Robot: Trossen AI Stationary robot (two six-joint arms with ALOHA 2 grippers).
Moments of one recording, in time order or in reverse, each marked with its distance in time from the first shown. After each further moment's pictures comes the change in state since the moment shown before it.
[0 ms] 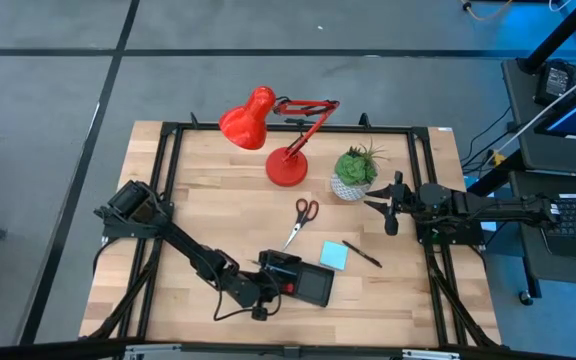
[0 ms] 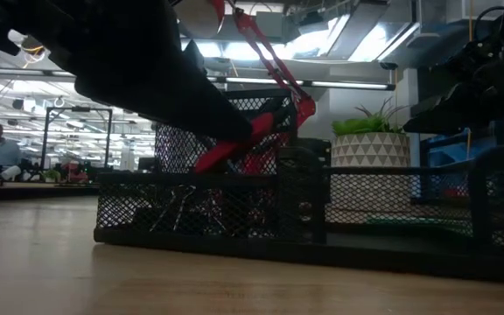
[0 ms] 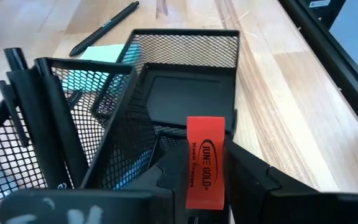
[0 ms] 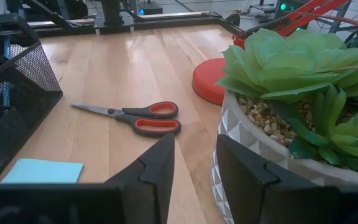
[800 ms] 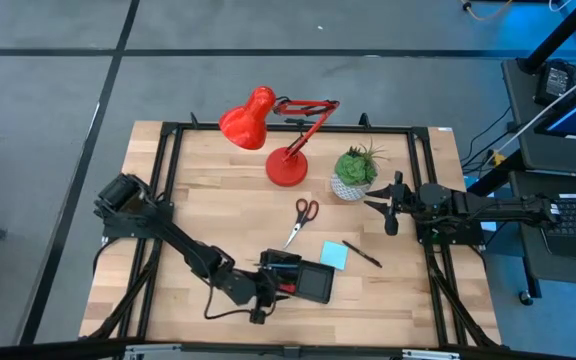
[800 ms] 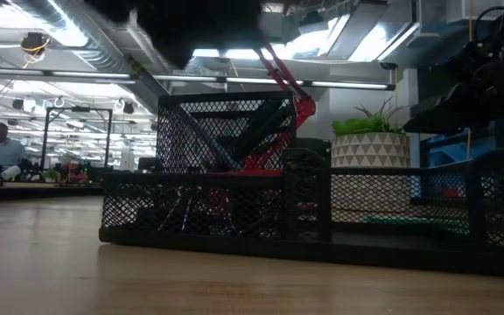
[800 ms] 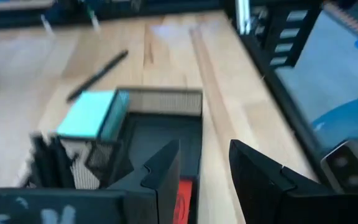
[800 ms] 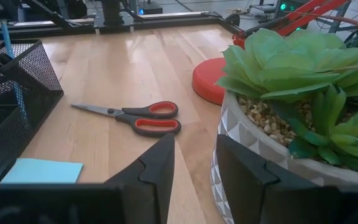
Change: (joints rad) left arm 0.000 -0.109 0.032 -0.015 0.038 0.039; right arm 0.000 0.000 0.000 0.000 0.000 -0.001
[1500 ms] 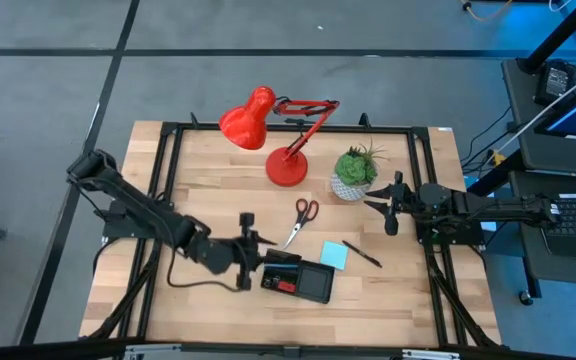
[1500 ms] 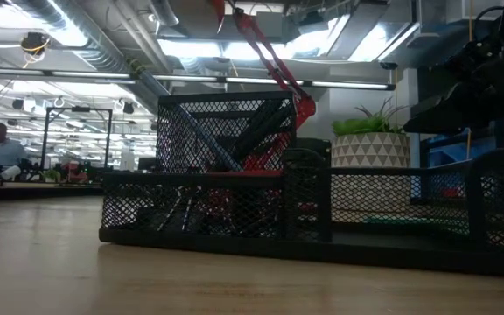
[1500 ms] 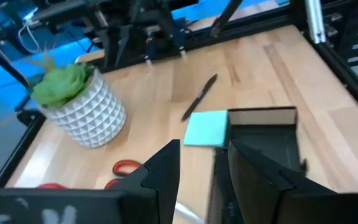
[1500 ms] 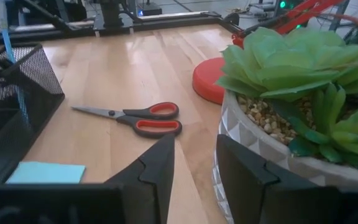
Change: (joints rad) left arm 0.069 -0.368 -0.016 -0.363 -0.171 0.194; right arm 0.000 0.000 0.000 0.001 0.000 0.029
